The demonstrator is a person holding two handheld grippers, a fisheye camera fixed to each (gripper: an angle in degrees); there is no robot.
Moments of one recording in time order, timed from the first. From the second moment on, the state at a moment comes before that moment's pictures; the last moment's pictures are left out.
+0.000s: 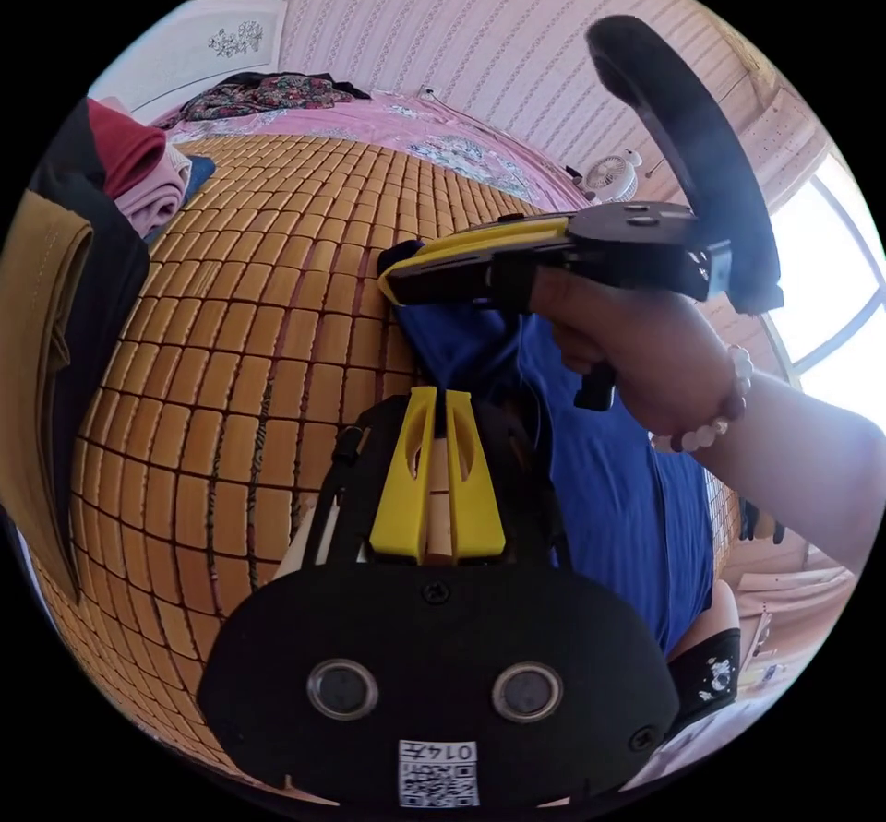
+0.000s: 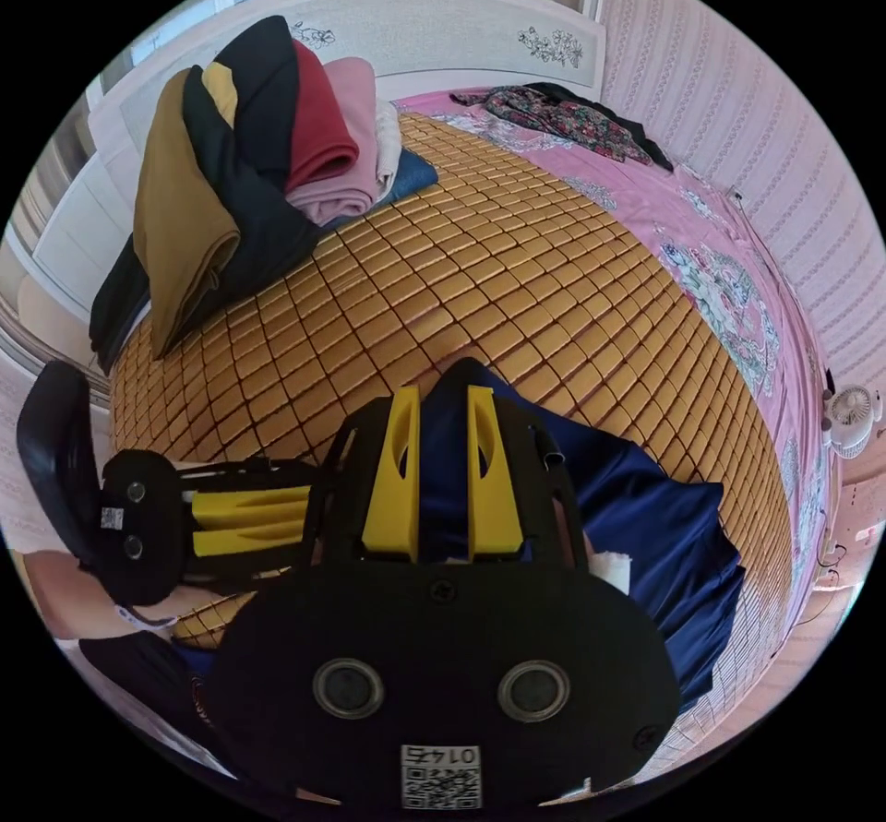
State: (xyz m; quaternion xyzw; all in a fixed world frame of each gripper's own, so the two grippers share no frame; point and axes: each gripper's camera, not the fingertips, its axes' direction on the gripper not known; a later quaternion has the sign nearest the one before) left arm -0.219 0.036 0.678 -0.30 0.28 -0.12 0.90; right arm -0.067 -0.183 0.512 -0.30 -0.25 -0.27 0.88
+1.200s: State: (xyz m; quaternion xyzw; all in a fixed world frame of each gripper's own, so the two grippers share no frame) left arm -0.102 0.039 0.617 -0.25 0.49 -0.02 0.84; right arm 0.298 -0.078 0.441 -0.22 -0.29 0.09 0.93
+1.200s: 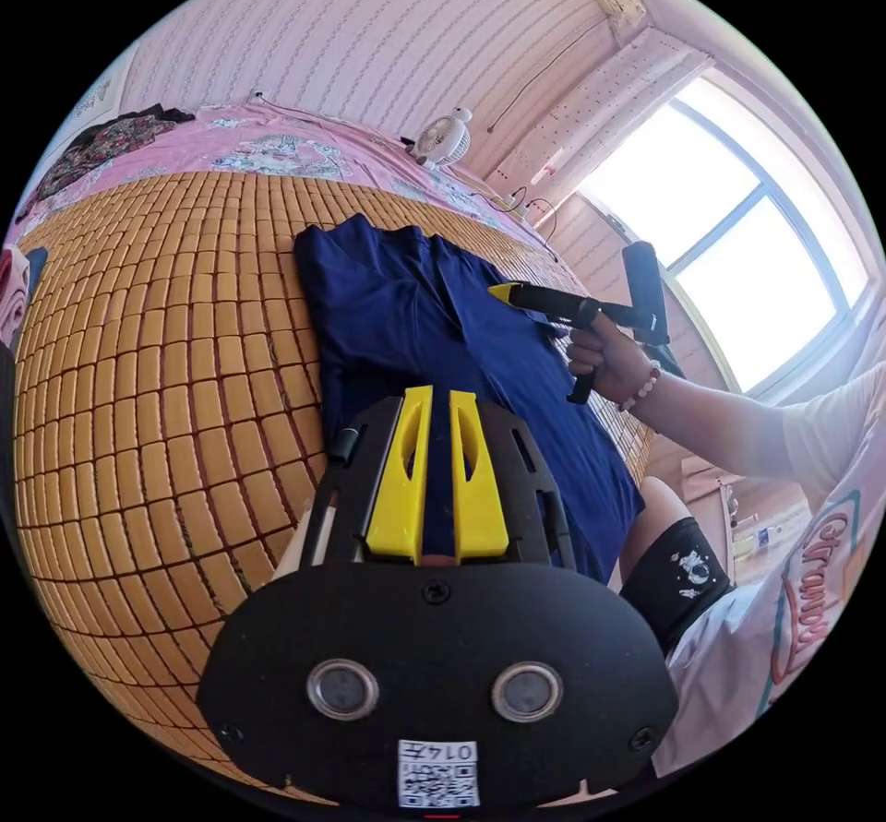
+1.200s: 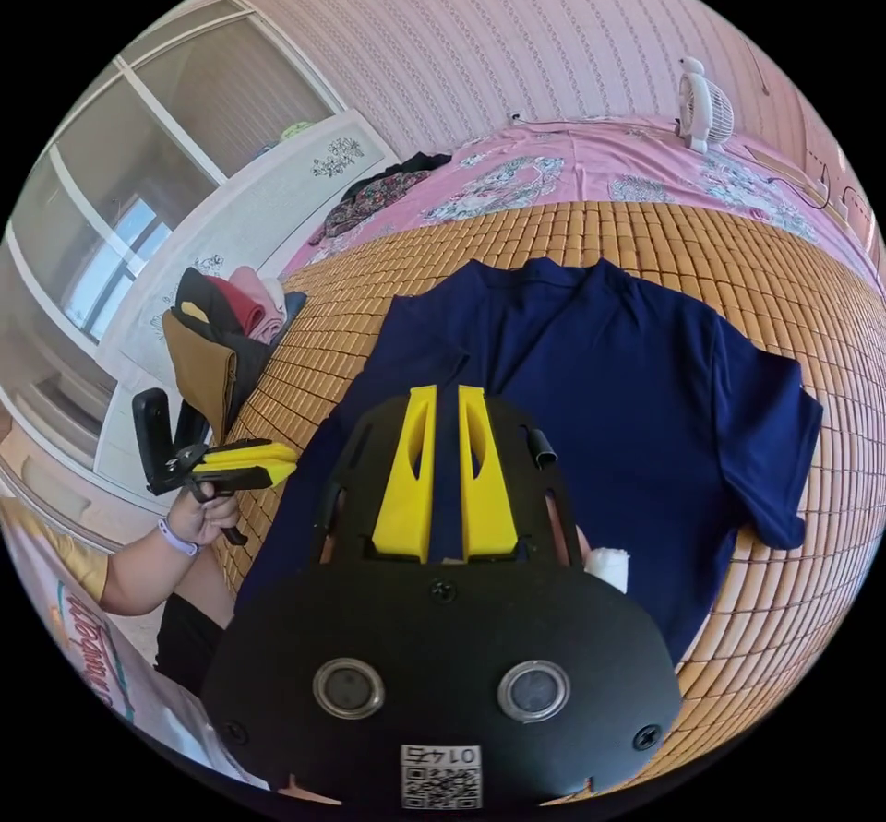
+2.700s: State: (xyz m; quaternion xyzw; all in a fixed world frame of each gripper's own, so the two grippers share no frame) left arm 0.354 -0.115 0.689 -0.27 0.51 0.19 0.79; right arm 0.583 0.107 0.386 -0.14 -0.24 0.38 0.88
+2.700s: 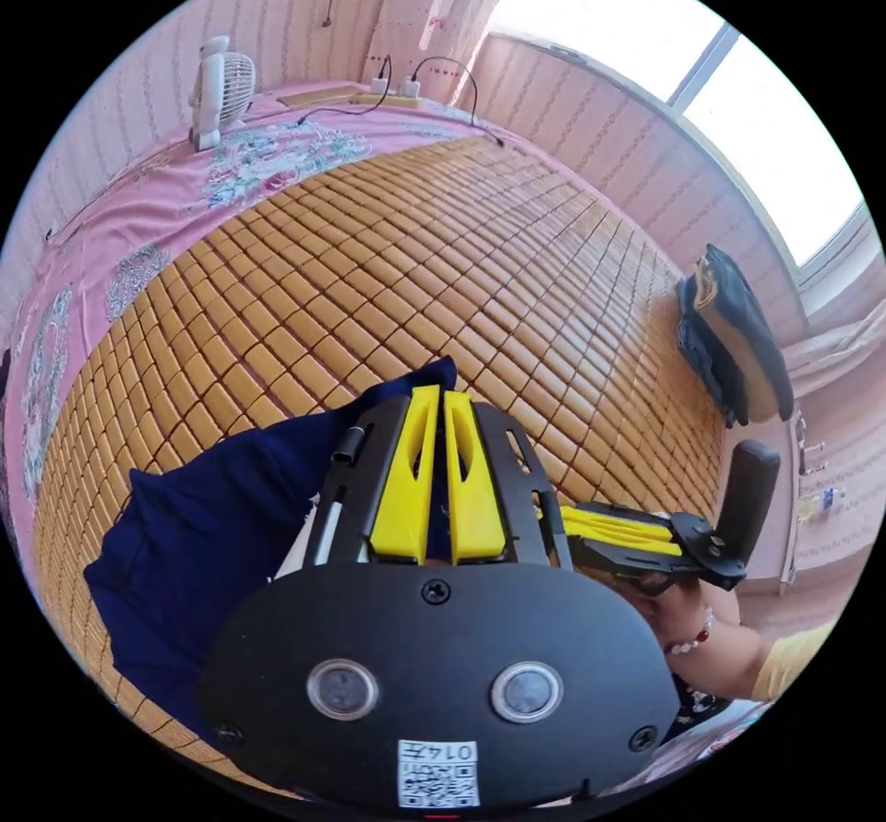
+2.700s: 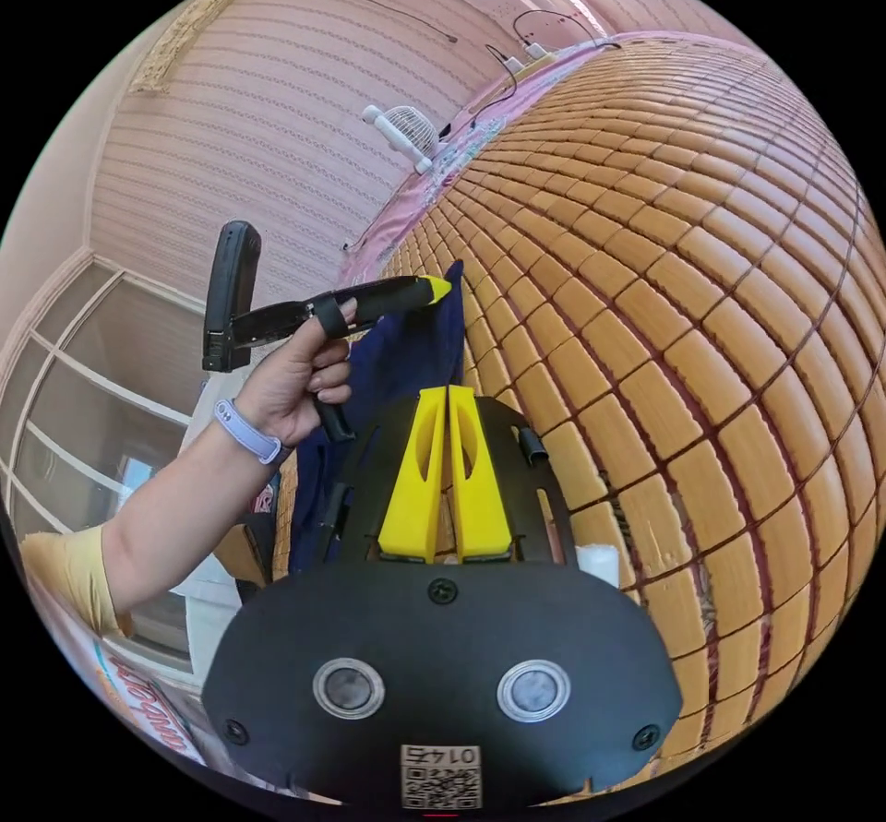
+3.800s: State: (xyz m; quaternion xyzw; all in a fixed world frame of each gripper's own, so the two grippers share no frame) left arm -0.034 -0.067 0.771 -0.35 0.29 0.03 0.89; right arm 0.500 -0.016 0.514 -0.27 -0.18 0.14 0.93
